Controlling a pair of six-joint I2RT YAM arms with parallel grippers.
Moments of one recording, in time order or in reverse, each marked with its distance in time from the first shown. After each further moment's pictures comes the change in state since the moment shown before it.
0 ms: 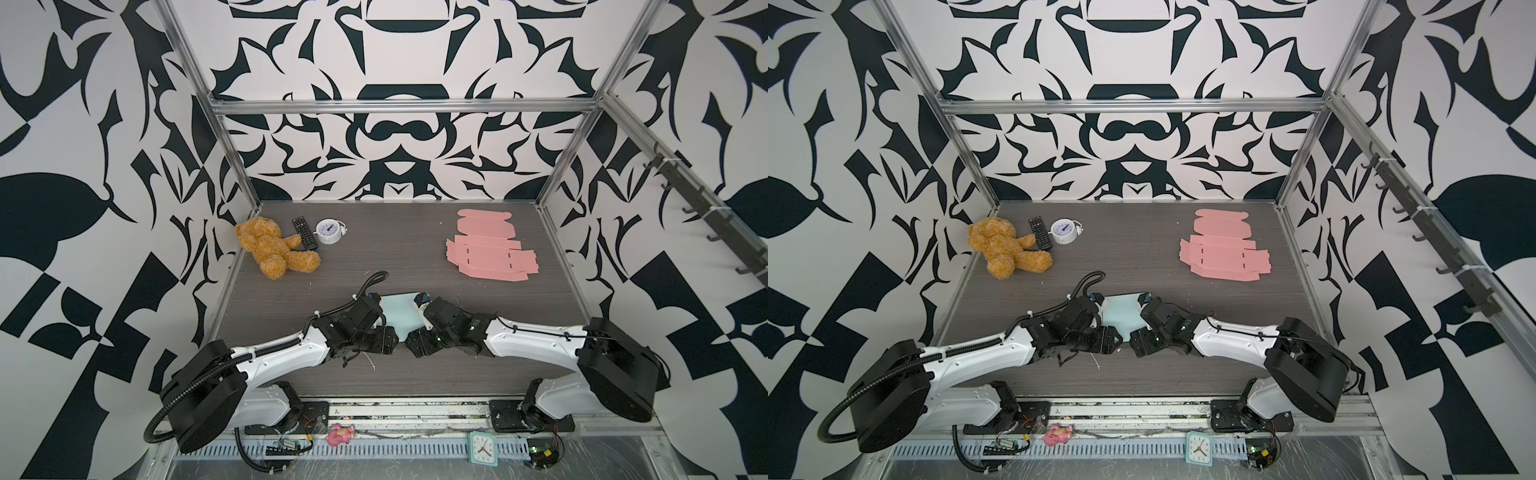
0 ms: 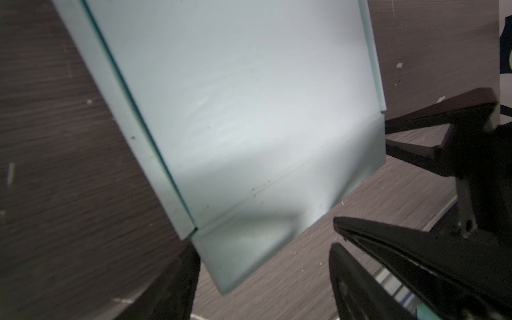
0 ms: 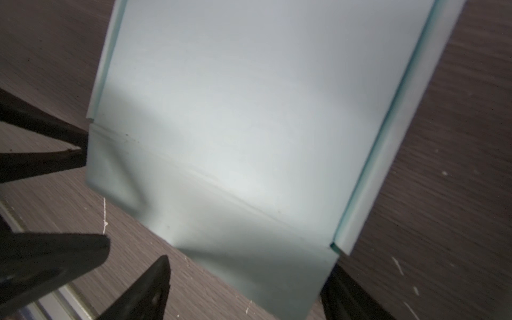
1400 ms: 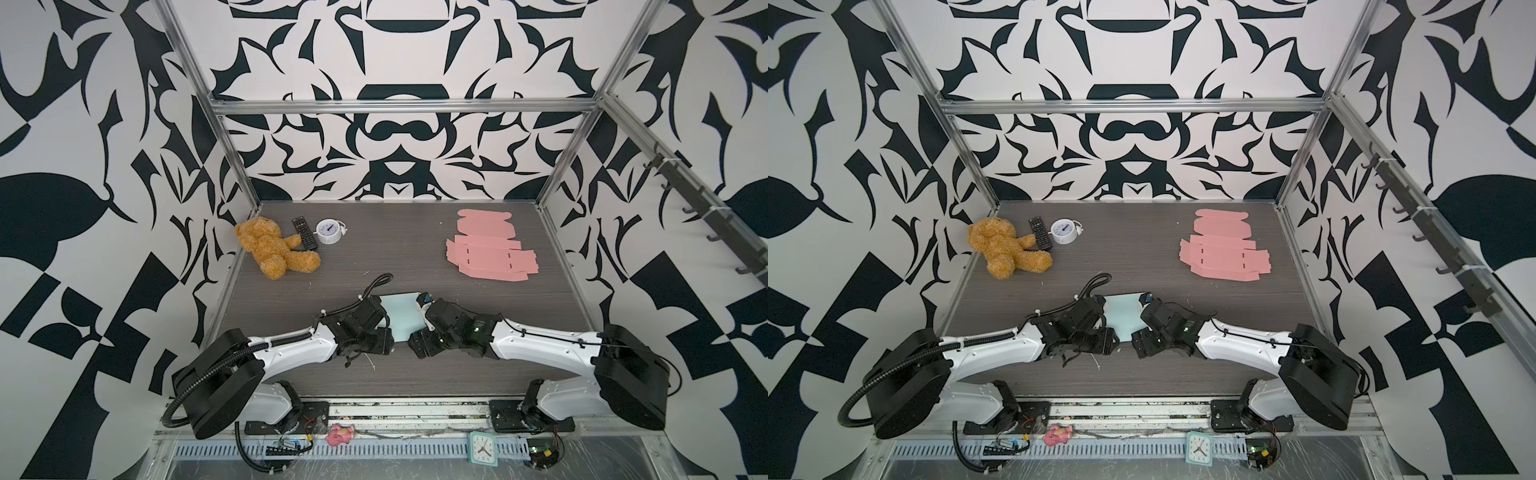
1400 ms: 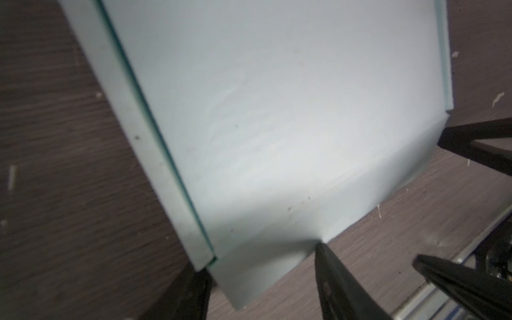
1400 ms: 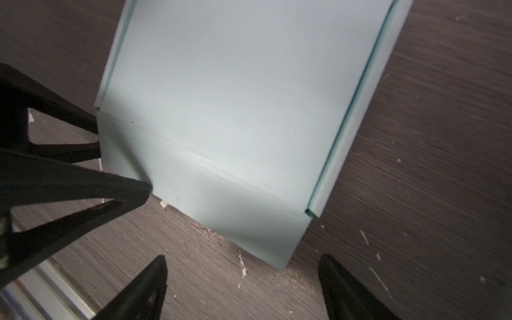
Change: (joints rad) left arm -0.002 0.093 0.009 0.008 -0.048 0.011; right arm 0.022 -0.070 0.017 -0.104 0.072 -0.011
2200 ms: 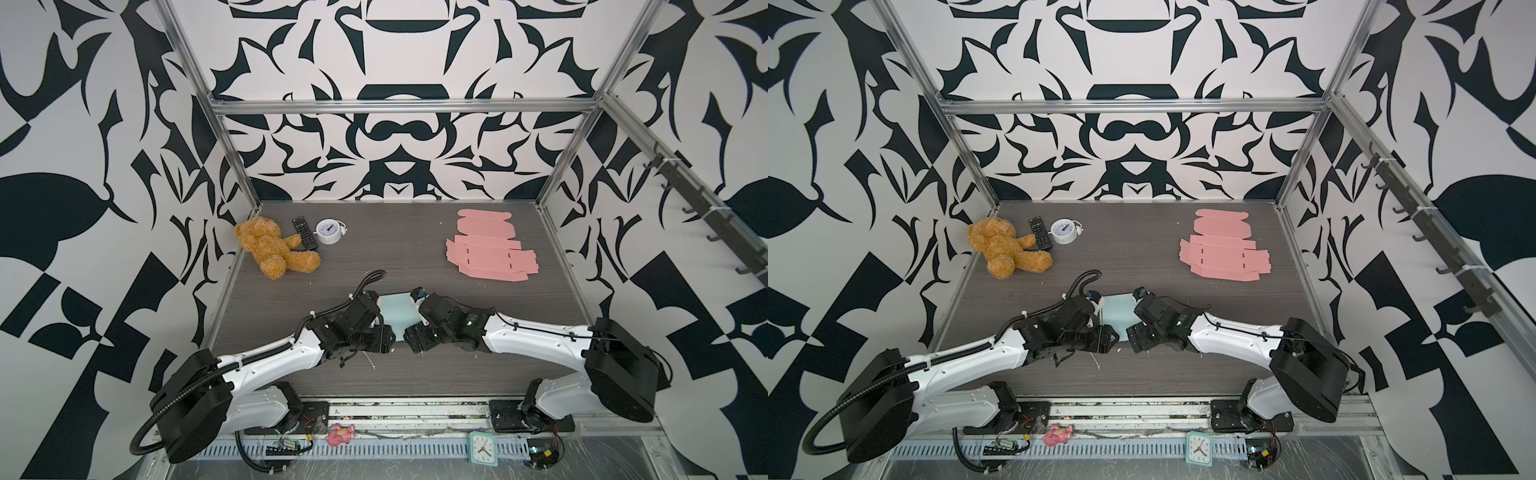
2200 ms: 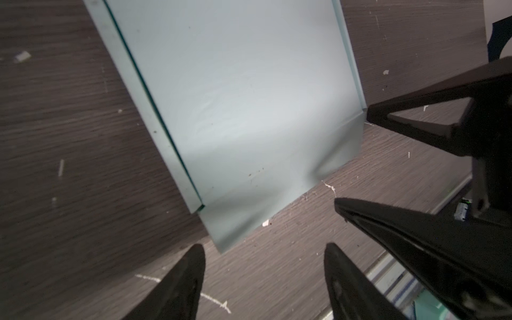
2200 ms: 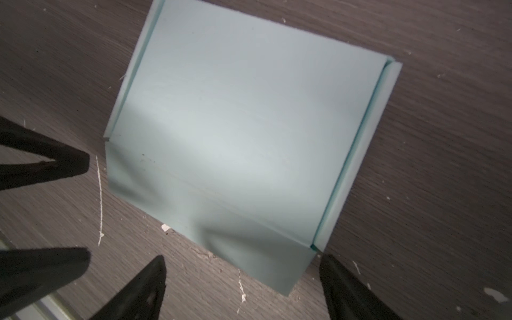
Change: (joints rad) left arm 0.000 -0.198 0.002 -0.103 0.016 0.016; right arm 0.000 0.064 0.084 -0.011 0.039 -0.053
